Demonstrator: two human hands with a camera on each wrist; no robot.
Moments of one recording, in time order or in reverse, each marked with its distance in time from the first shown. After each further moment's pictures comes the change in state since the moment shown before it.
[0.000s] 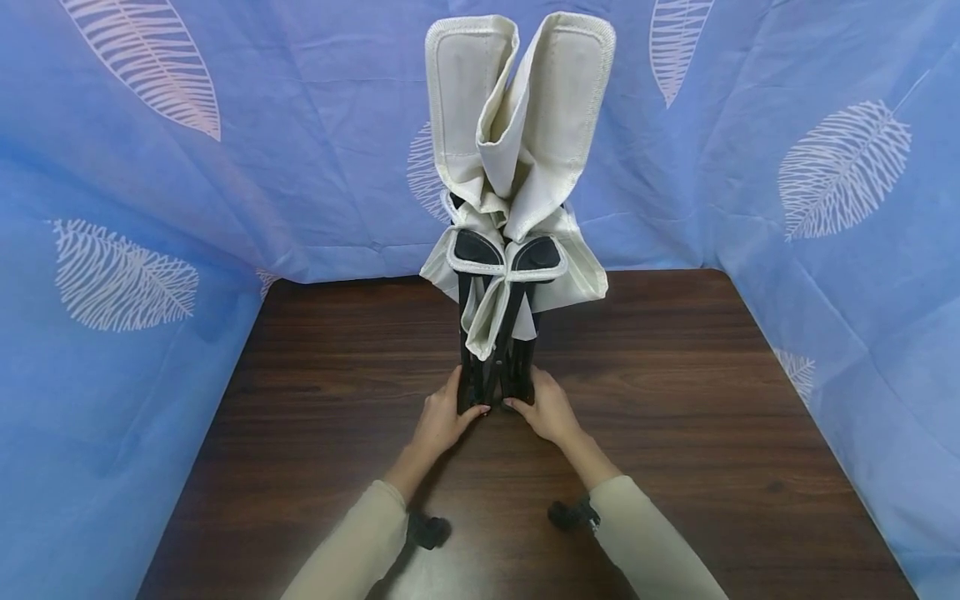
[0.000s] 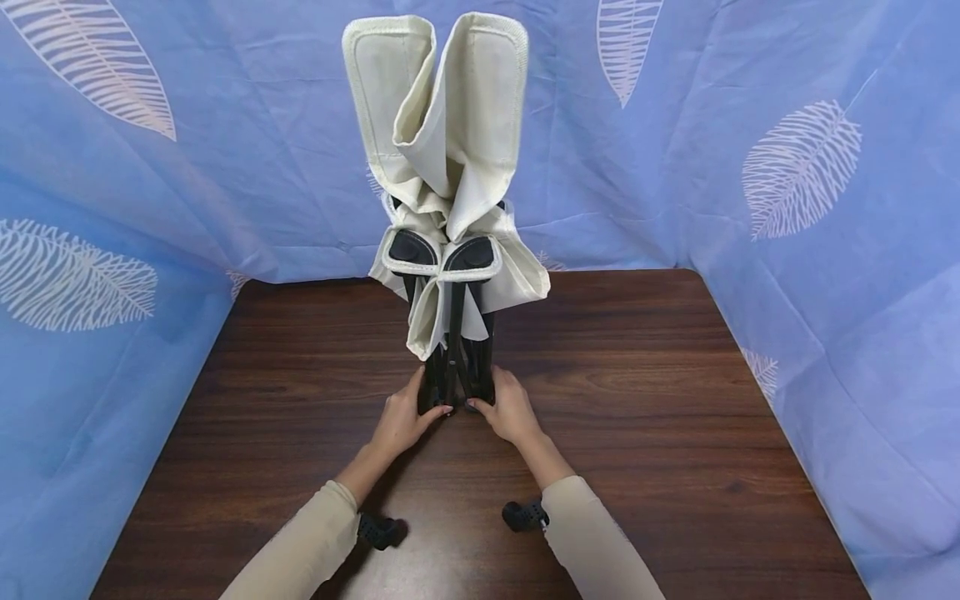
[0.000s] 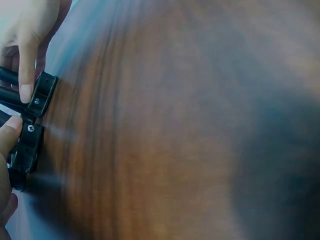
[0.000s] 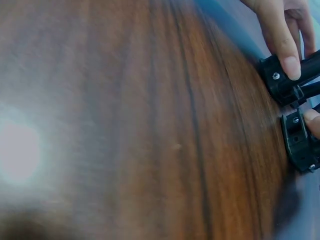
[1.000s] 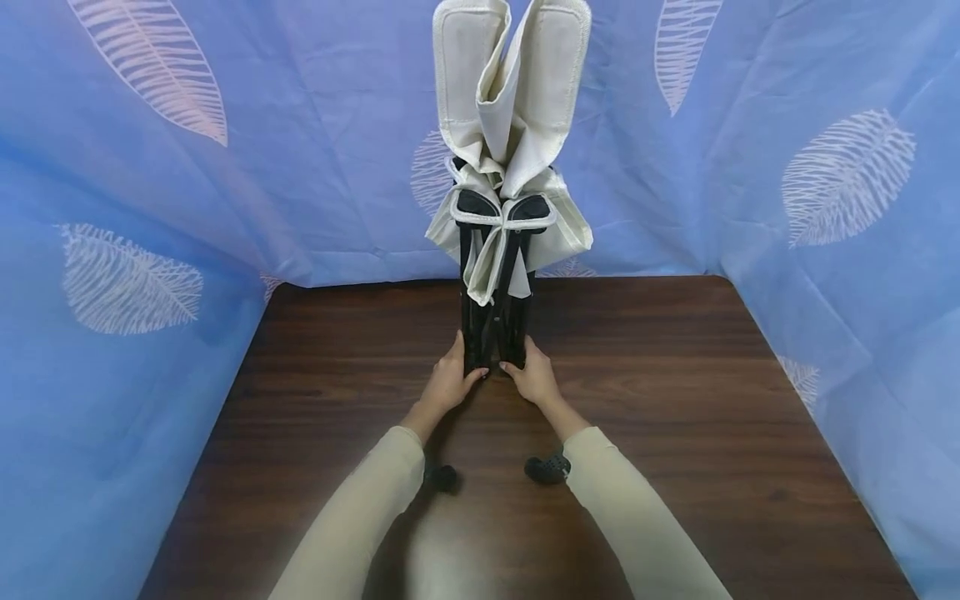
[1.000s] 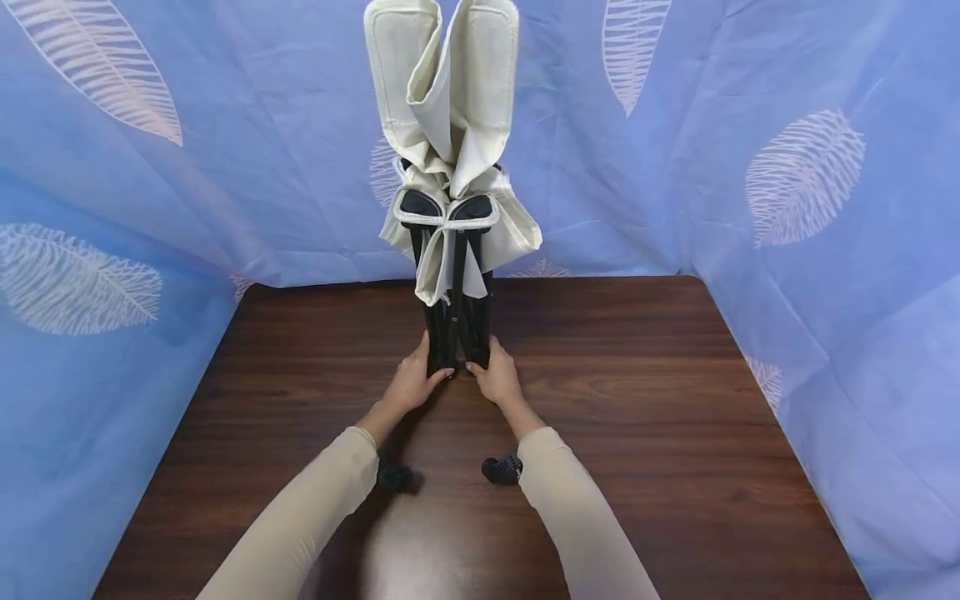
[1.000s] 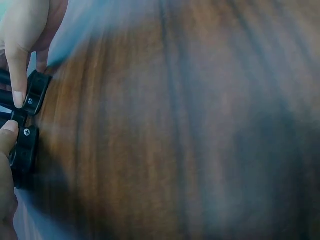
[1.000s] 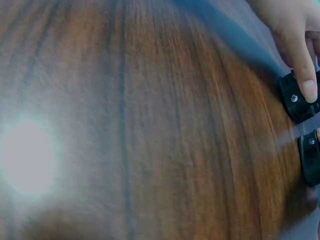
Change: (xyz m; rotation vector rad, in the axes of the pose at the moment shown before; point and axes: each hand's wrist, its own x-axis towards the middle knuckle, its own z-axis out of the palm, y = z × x) left_hand 0.070 -0.014 0.001 -0.018 -0.200 -0.121; right_hand 0.070 0.003 0.011 0.155 -0.074 0.231
